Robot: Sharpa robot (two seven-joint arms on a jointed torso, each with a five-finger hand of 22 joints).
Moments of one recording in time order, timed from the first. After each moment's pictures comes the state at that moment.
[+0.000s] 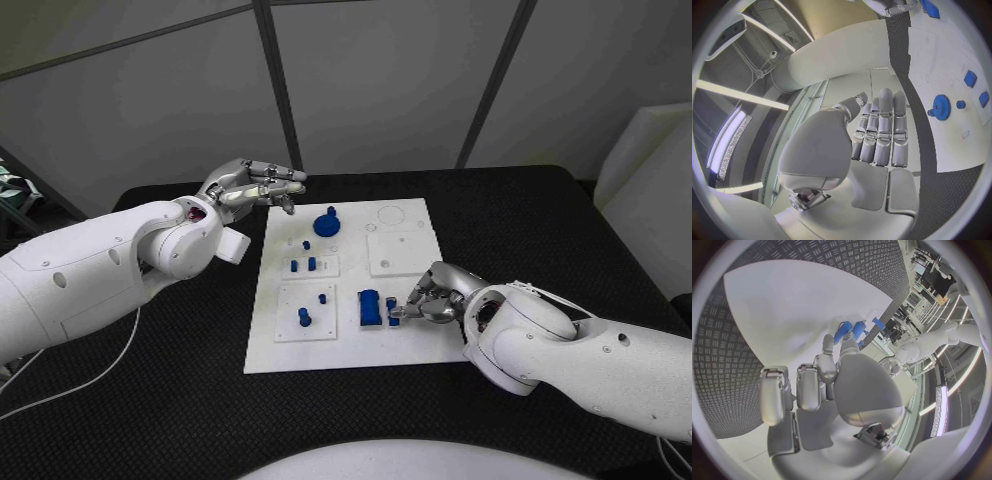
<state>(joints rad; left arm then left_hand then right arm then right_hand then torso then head) 1.11 -0.84 0.12 1.34 -0.25 -0.05 0.26 1.38 -0.13 0.46 -0.06 0.11 1.03 0.17 0.09 0.09 1.16 0.11 0.08 0.07 1.15 0.03 0.67 0.57 0.19 0.94 0.13 0.61 0.89 0.92 -0.88 0.06 1.83 -1.41 -0.38 -0.69 1.33 -0.04 -0.22 0.21 0.10 1.27 0.01 0.09 0.62 1.44 -0.06 1.09 1.22 1.47 -0.11 1.42 1.28 0.01 1.47 0.00 1.56 1.31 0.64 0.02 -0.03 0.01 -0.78</state>
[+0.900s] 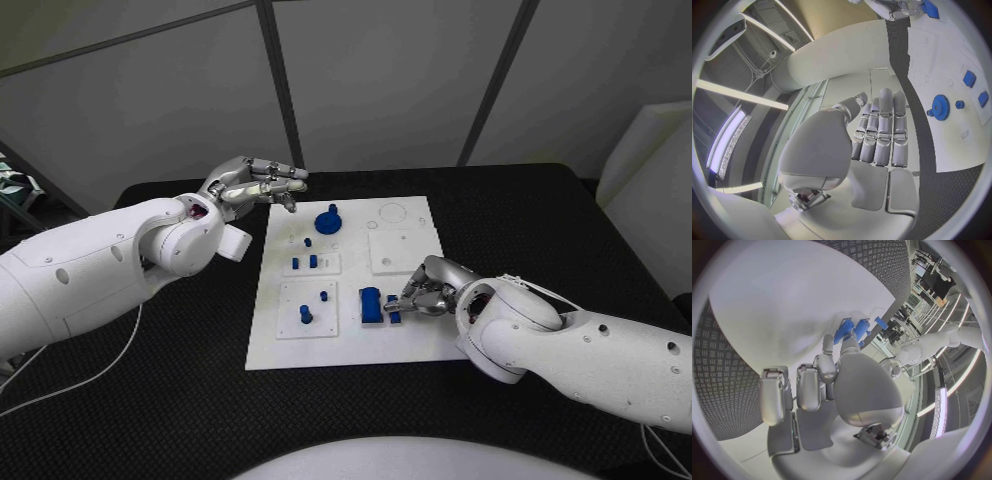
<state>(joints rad) 1.11 -0.83 0.12 1.33 -0.25 -0.05 0.25 1.38 -0.13 0.46 -0.06 0.11 1.03 0.17 0.09 0.09 1.16 0.11 0.08 0.07 1.15 0.03 0.67 0.57 0.19 0.94 0.13 0.61 0.89 0.92 -0.82 0.06 1.75 -1.42 -0.38 -0.65 1.34 -0.01 -0.22 0.19 0.08 1.27 0.01 0.09 0.64 1.44 -0.05 1.10 1.23 1.47 -0.11 1.42 1.29 0.01 1.47 0.00 1.56 1.31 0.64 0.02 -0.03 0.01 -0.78</state>
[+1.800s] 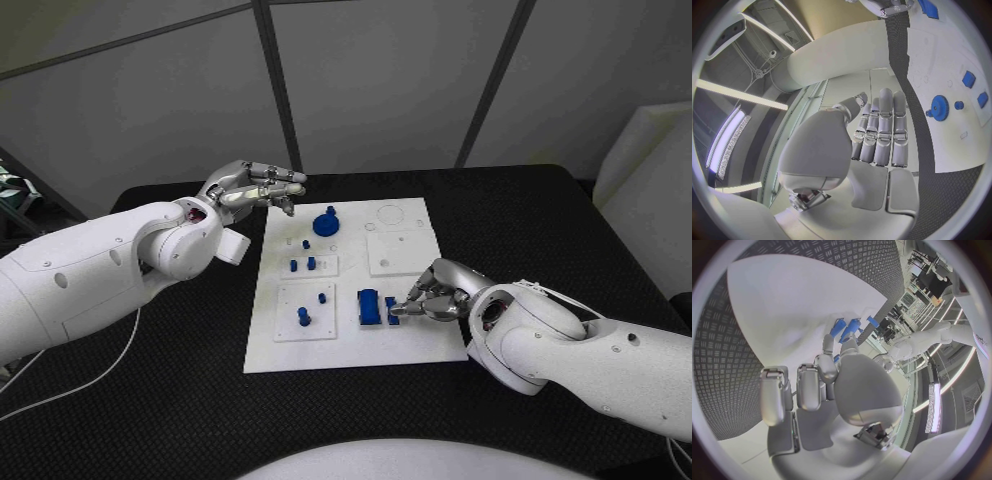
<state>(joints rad) 1.11 -0.83 0.12 1.33 -0.25 -0.05 0.25 1.38 -0.13 0.46 -0.06 0.11 1.03 0.17 0.09 0.09 1.16 0.11 0.08 0.07 1.15 0.03 0.67 0.57 0.19 0.94 0.13 0.61 0.89 0.92 -0.91 0.06 1.83 -1.40 -0.40 -0.59 1.31 -0.02 -0.23 0.20 0.07 1.27 0.01 0.09 0.65 1.45 -0.06 1.10 1.23 1.47 -0.11 1.42 1.29 0.01 1.47 0.00 1.56 1.31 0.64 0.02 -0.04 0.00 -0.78</state>
